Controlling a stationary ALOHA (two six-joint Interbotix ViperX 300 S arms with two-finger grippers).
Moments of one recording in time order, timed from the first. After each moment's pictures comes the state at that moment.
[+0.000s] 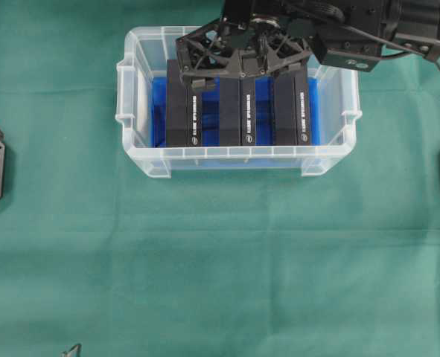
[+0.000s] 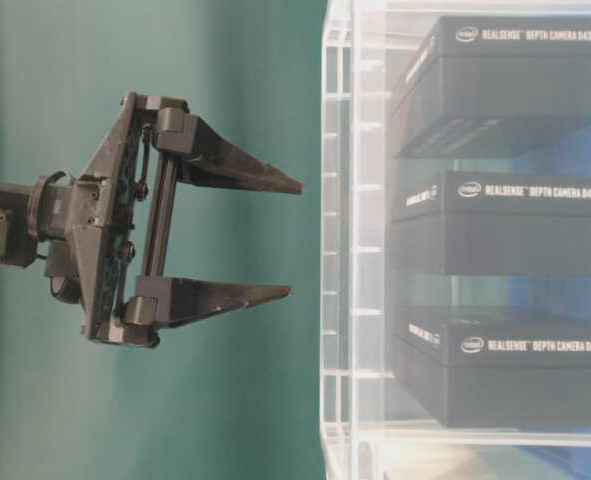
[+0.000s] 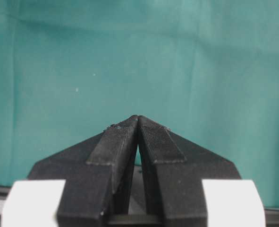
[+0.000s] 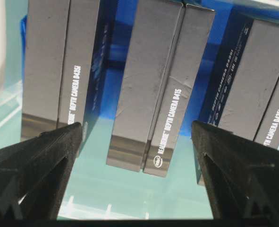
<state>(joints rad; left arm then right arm) -0.05 -0.78 0.50 0.02 1.36 -0.19 -0.19 0.26 -0.30 -0.08 1.39 1.35</state>
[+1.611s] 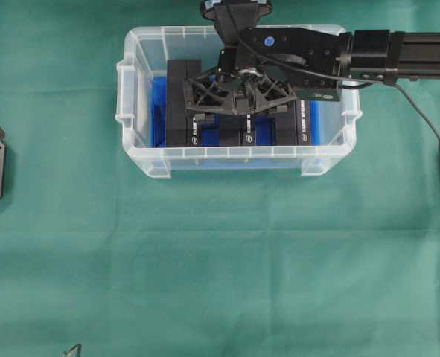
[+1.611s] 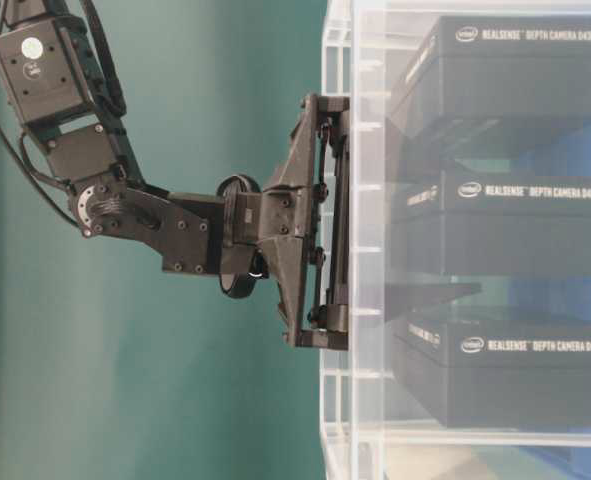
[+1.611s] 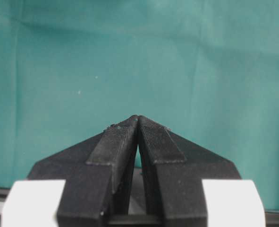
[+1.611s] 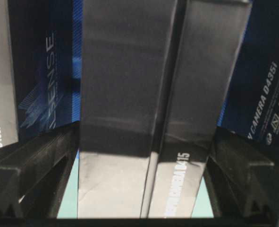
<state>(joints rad) -0.05 -0.78 0.50 0.03 1.35 -0.19 -0.19 0.35 -0.06 -0.03 1.12 1.45</state>
